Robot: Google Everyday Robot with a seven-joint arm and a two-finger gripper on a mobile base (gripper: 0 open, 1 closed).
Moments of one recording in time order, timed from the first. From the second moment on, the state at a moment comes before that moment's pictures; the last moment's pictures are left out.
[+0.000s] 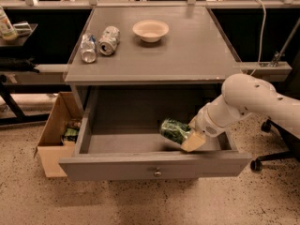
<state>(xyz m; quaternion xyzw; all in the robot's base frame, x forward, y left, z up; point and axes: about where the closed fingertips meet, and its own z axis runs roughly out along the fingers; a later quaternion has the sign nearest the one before) 0.536 -0.136 0.660 -0.57 0.79 0.14 0.19</state>
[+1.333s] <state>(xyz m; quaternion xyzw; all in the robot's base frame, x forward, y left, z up) 0.579 -0.141 0.662 -0.57 0.78 0.13 0.22</state>
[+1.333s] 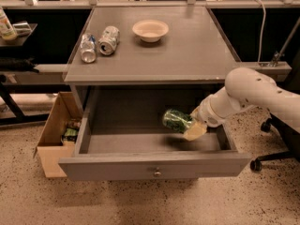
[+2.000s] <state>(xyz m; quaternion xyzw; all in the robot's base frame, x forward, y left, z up) 0.611 -0.141 0.676 -0.58 0.77 0.11 0.25</state>
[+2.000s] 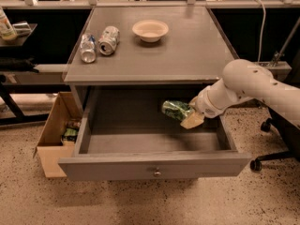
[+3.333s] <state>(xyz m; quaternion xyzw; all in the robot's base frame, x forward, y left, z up) 0.604 -0.135 0.604 -0.55 0.80 0.12 0.21</state>
